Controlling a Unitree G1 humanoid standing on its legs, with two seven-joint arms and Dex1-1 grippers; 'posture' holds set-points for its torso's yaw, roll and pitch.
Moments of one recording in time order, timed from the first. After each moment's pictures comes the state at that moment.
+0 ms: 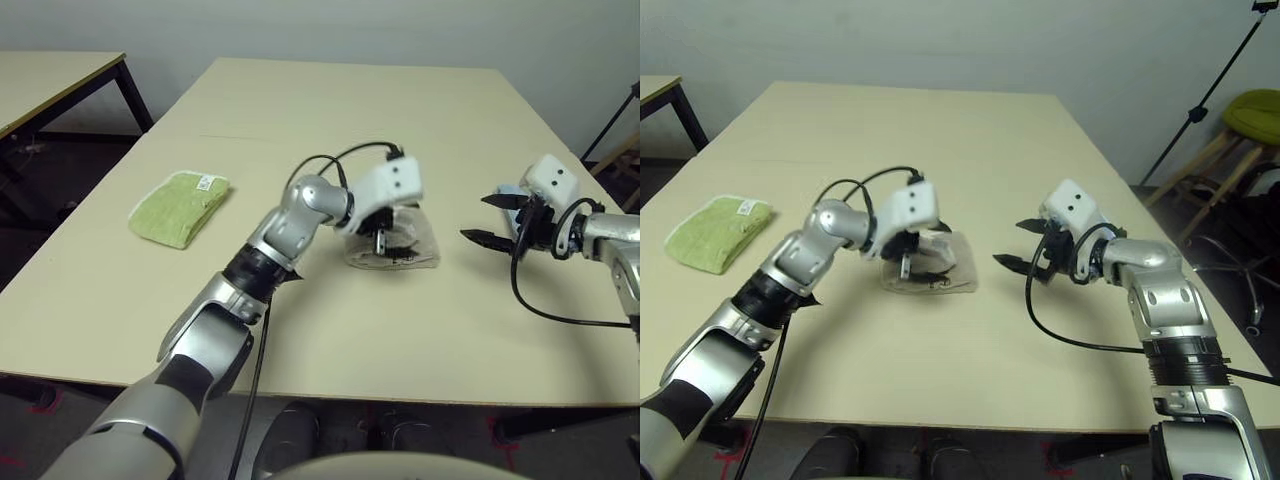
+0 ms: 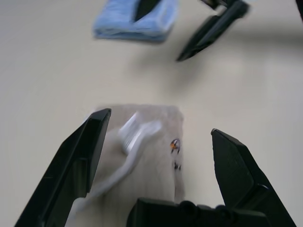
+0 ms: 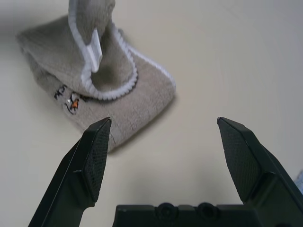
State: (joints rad) left arm -0.78 0.35 -0.30 0.12 -0.01 0.44 -1.06; right arm -0.44 -0.77 -0.03 0.14 0.25 0.36 1.02
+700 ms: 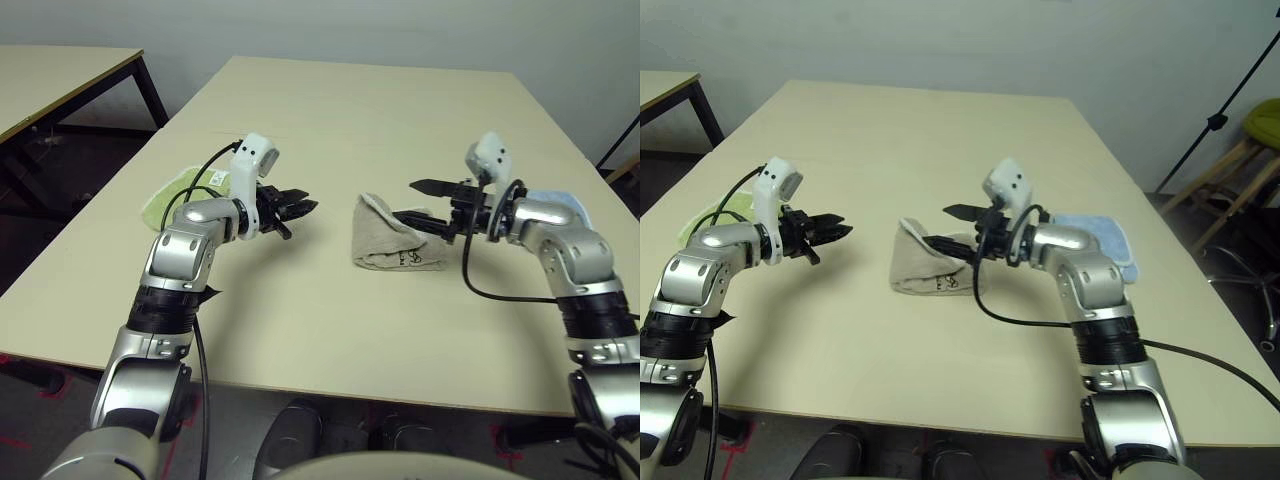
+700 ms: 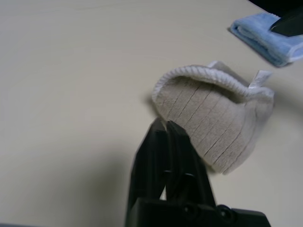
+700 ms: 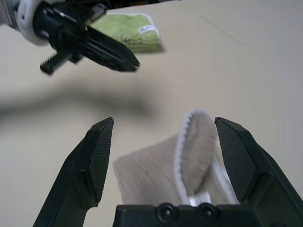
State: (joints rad) left arm -0.57 0.44 -0.02 0.05 -0.19 0.69 -0.79; right arm -0.61 -0.45 0.09 0.10 0.34 0.49 0.97
